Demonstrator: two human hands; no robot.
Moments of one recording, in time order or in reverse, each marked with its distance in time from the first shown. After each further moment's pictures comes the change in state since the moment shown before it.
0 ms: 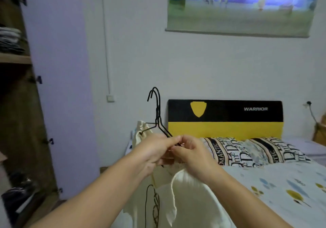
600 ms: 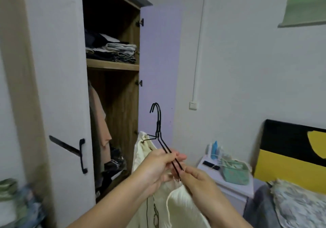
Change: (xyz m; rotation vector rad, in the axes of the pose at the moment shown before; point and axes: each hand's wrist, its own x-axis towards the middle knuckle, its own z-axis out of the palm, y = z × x) left_hand 0.047 -0.025 -0.128 -0.323 0.619 0.111; right_hand 0.132 0.075 0.094 0.057 -0.499 0.071
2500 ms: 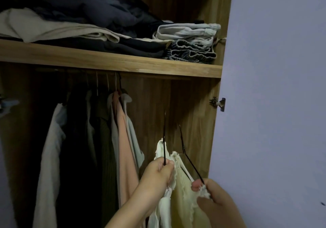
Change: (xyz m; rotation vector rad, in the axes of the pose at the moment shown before) left_hand 0.574 0.102 -0.279 0.400 0.768 0.282; right_hand 0.696 0.117 0.110 0.091 -0.122 -0.184
